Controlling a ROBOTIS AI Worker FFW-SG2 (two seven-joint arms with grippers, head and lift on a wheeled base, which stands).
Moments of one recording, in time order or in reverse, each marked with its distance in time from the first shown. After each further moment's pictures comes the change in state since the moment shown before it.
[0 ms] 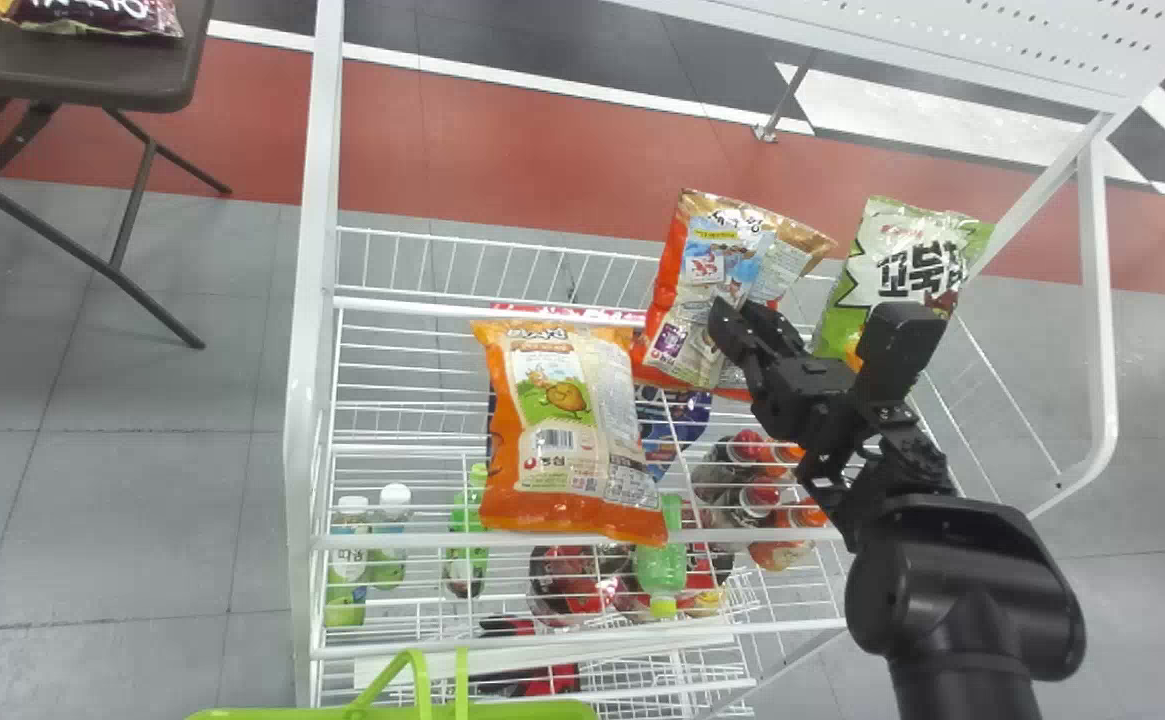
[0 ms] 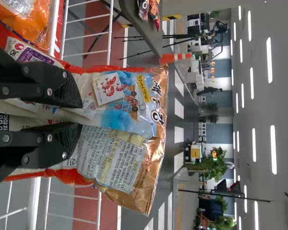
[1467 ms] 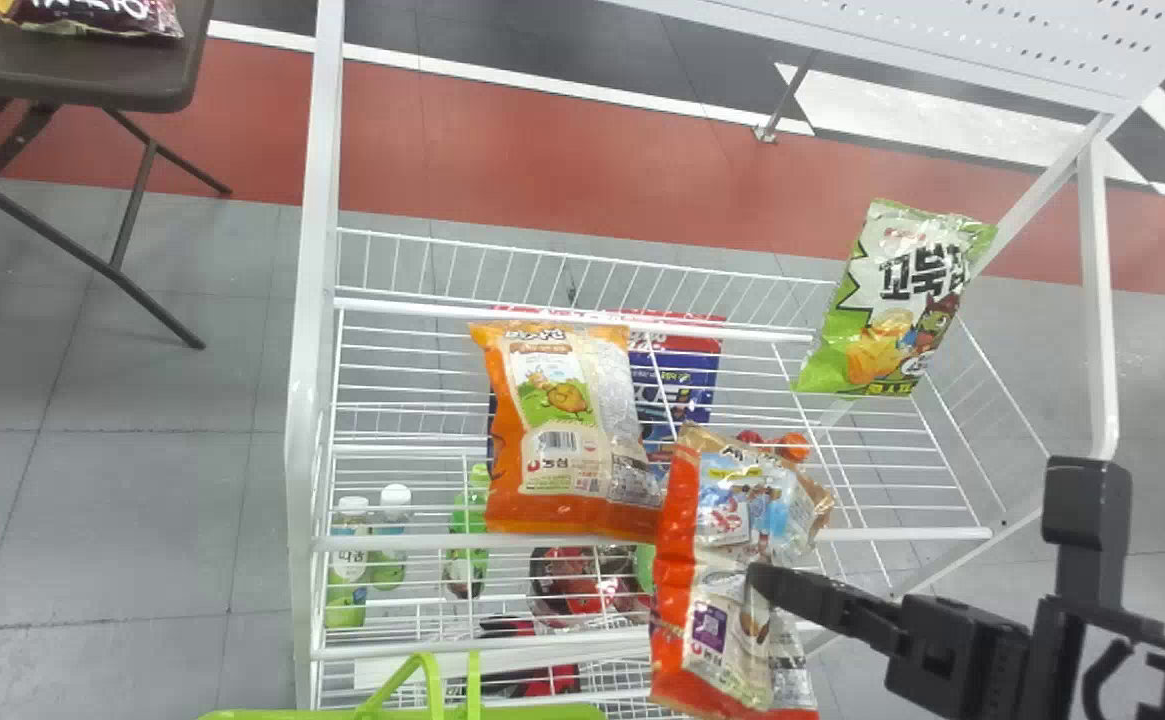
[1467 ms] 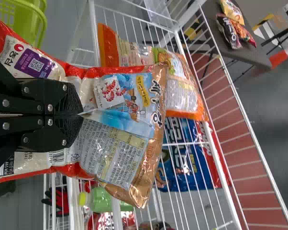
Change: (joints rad) left arm 0.011 -0.002 -0.015 -0.009 -0.008 -0.006 -0.005; right arm 0.412 0.142 -0.429 -0.932 -0.407 1.295 0.117
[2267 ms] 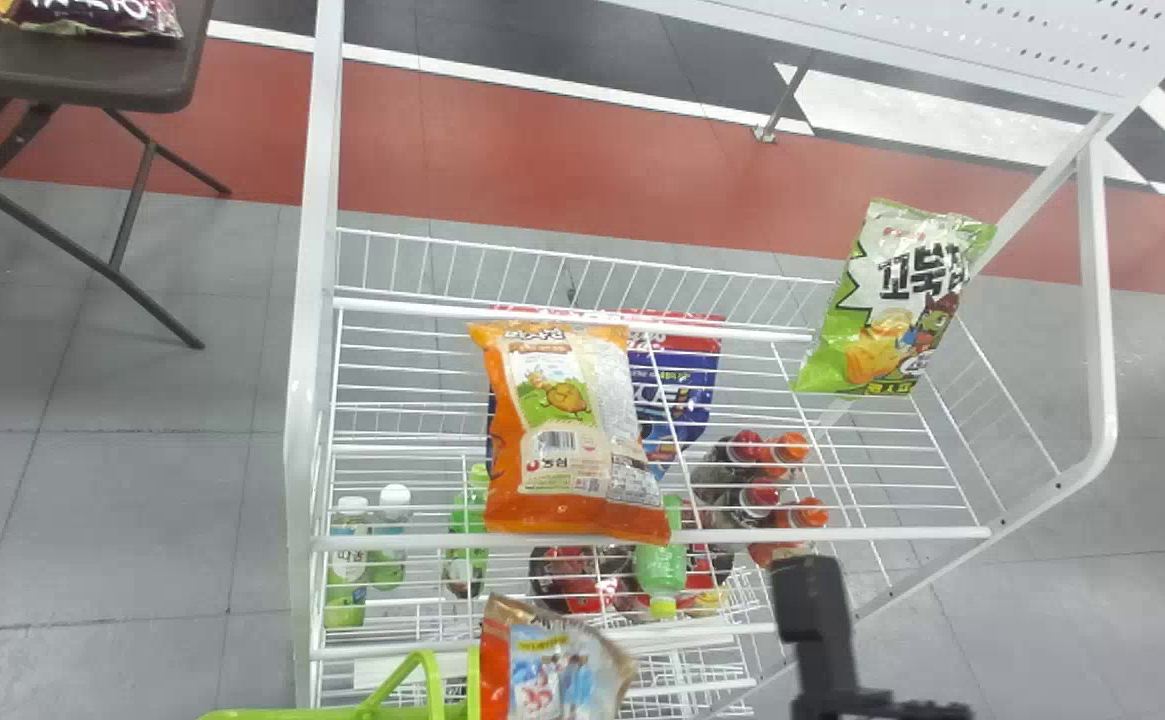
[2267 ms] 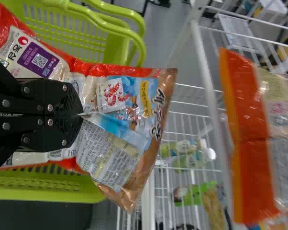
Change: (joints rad) left arm 0.004 0.000 -0.002 -0.001 -0.002 -0.012 -0.005; right arm 0.075 -0.037 0.495 0.166 0.197 0.002 -0.081
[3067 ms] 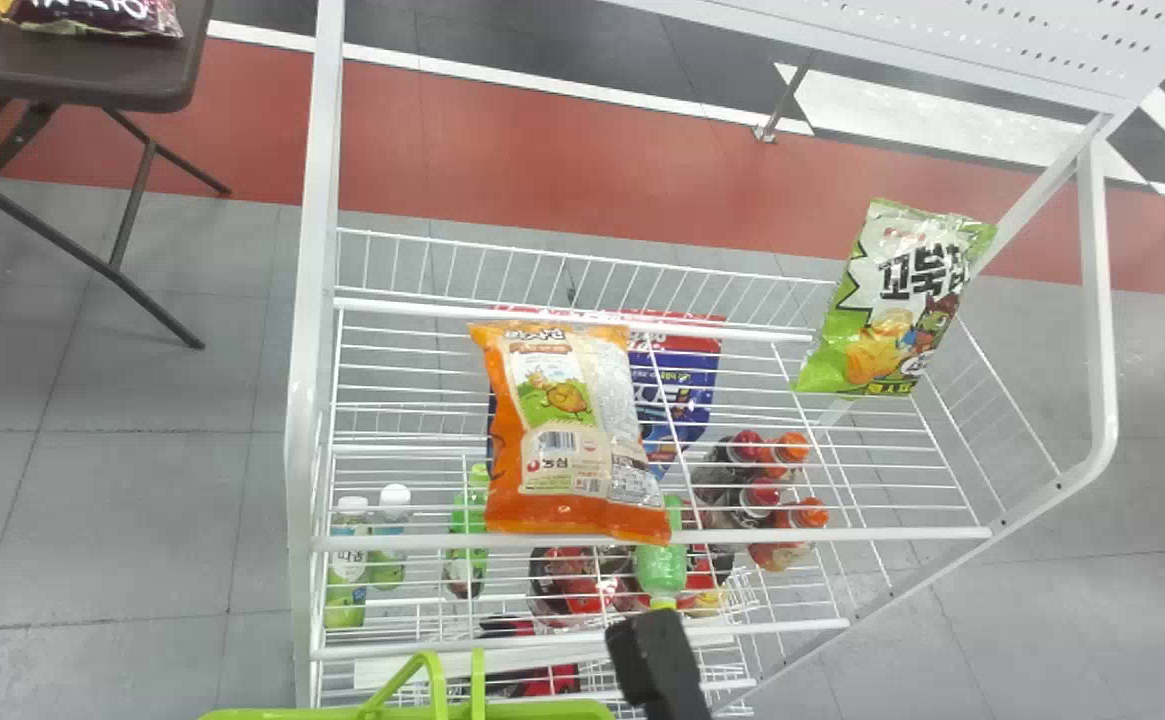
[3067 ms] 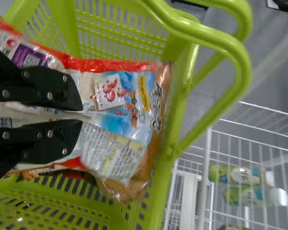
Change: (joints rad) left arm 0.009 0.001 0.000 -0.005 0.000 -0.004 -0.007; right arm -0.027 -0.051 0.259 0.079 0.133 0.000 -0.065
